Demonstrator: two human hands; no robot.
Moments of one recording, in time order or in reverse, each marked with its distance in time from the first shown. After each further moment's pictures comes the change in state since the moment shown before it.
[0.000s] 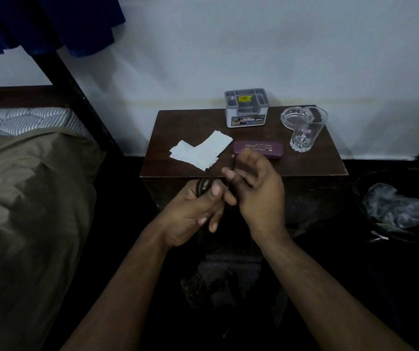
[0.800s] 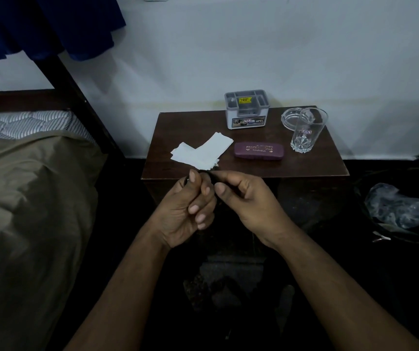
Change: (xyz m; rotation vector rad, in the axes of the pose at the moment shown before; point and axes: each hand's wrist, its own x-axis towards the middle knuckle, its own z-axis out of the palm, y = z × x) left_hand -0.002 0.007 -0.008 -0.324 0.050 -0.029; right_hand -0.001 -0.004 -0.011 0.005 -0.527 -0.090
